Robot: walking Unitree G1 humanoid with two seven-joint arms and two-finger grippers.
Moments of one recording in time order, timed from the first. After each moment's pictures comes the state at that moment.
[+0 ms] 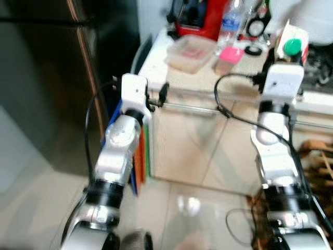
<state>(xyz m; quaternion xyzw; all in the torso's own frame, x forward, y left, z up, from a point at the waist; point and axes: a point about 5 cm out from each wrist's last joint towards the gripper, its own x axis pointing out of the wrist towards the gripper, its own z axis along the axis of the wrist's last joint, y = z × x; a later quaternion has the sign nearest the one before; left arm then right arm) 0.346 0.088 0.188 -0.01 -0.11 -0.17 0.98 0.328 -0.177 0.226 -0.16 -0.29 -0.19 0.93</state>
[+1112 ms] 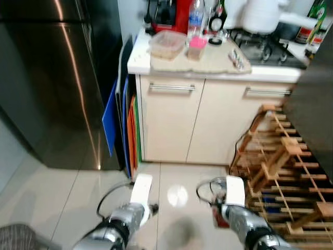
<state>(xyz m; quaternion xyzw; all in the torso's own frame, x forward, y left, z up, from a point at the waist) 0.227 0.120 -0.064 0.04 0.52 -0.11 0.85 0.228 -0.161 -0.064 0.06 0.48 -0.04 0.88</state>
